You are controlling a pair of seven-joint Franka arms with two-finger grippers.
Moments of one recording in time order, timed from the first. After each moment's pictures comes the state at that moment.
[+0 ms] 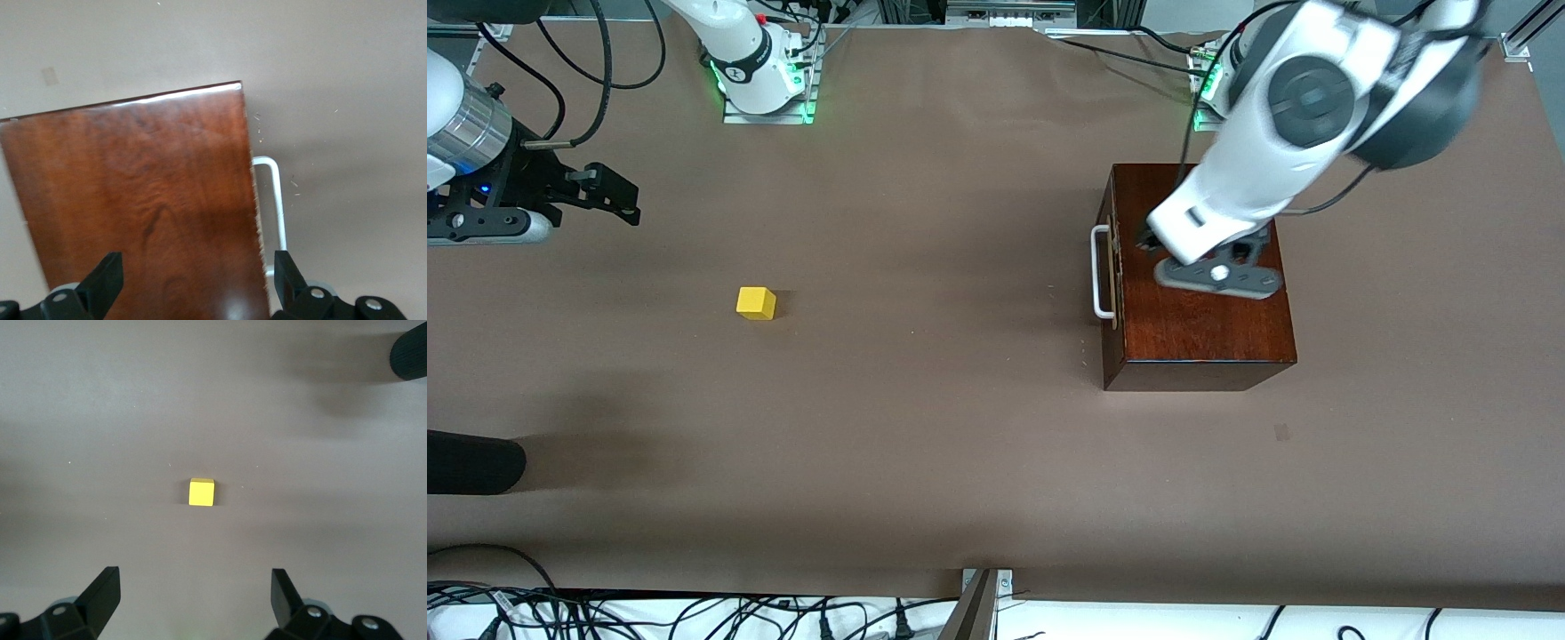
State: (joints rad) left arm -0.25 0.31 -0.27 -1.49 0.06 1.66 -0.41; right arm 0.09 0.03 0.02 -1.58 -0.02 1.57 0.07
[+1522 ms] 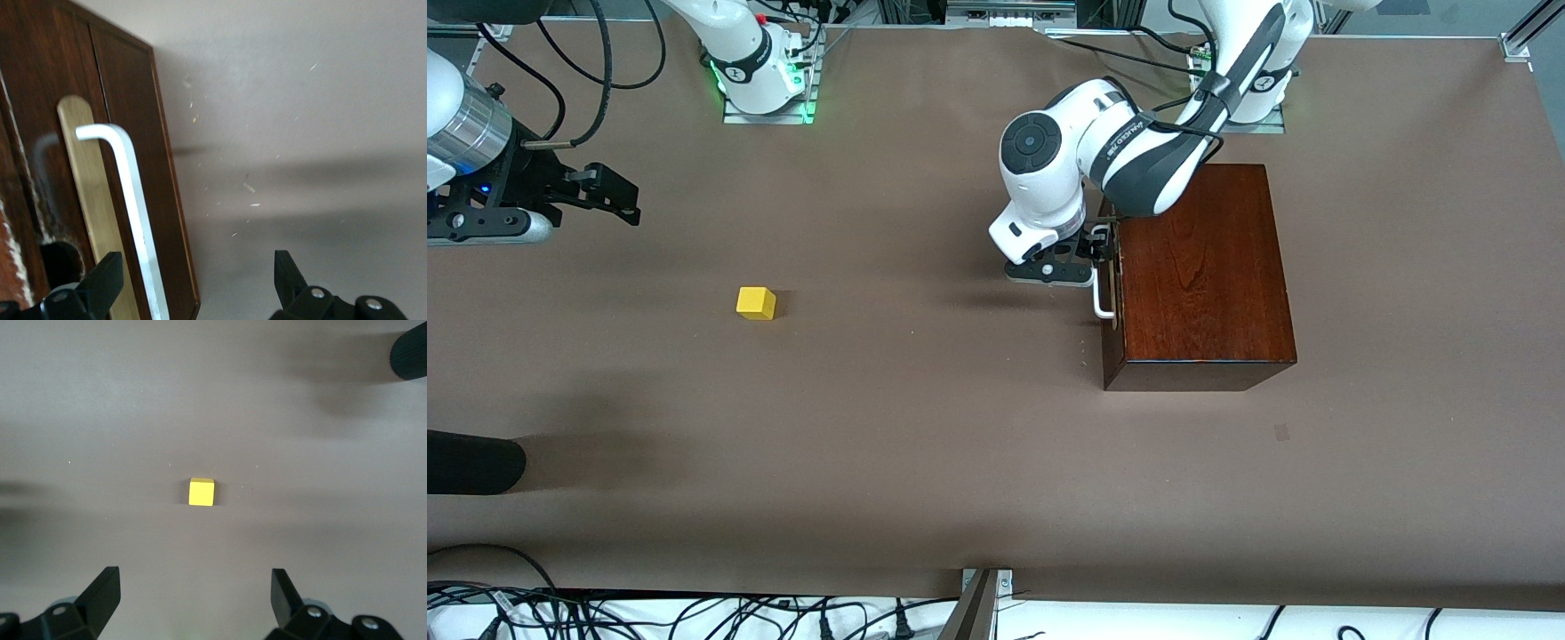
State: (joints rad) left arm -0.51 0.48 -0.27 -1.66 0.24 1.90 -0.75; right arm 0.09 0.03 0.02 -1.58 -0.02 1.57 0.07
